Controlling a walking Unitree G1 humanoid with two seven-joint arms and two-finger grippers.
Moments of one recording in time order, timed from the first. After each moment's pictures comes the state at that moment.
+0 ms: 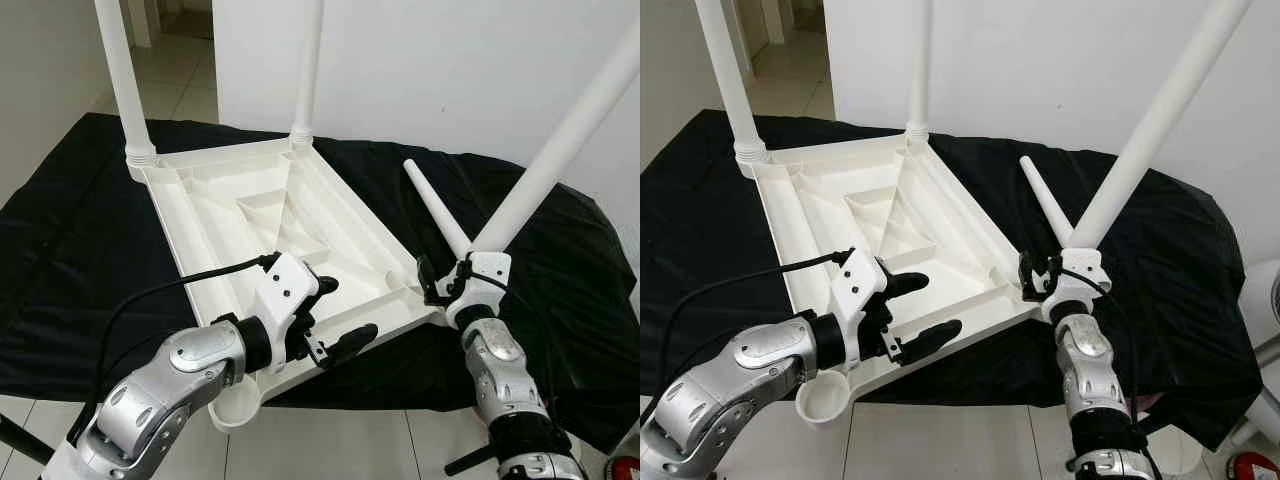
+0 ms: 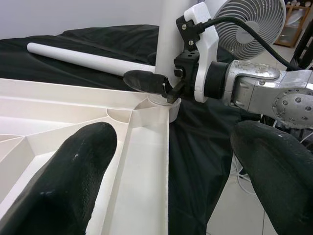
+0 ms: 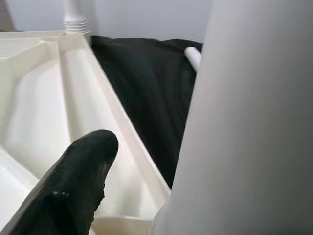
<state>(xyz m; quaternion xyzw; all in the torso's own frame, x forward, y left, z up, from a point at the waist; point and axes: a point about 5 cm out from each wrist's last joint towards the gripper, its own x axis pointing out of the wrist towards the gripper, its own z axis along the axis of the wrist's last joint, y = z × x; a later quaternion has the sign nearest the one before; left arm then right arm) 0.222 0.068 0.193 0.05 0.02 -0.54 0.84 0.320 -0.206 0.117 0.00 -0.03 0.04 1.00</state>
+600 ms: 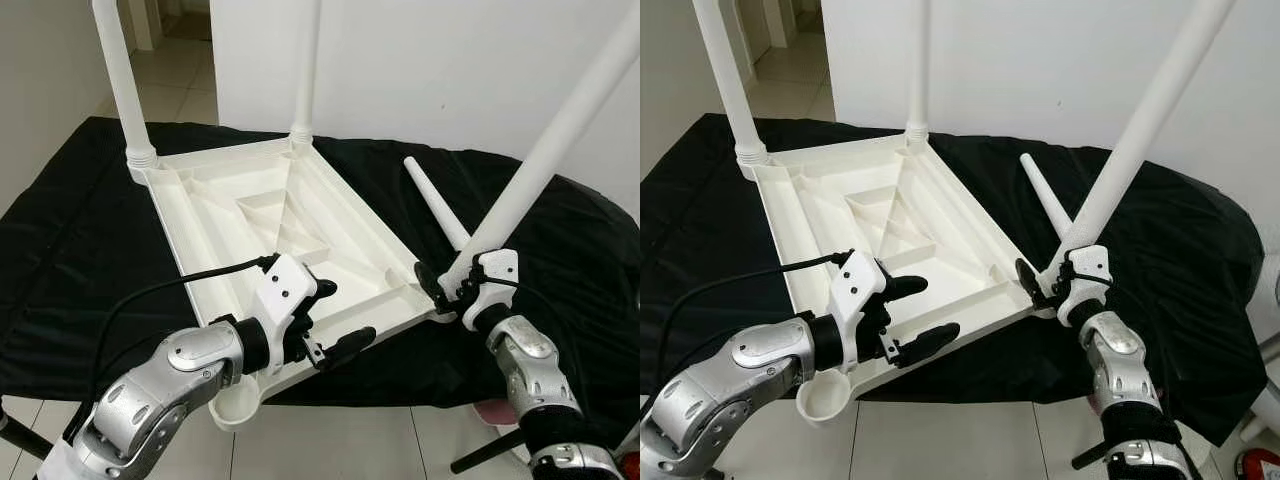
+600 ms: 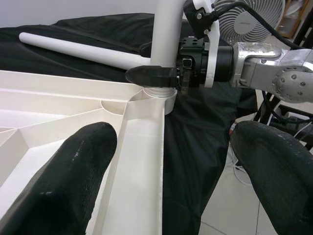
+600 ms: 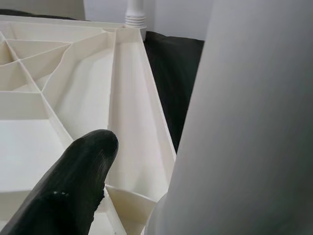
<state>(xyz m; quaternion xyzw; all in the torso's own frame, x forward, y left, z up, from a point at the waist) 0.221 0.070 0.191 0.05 0.03 -0.55 0.83 0.320 -0.224 0.124 -0.06 -0.03 0.18 0.98</state>
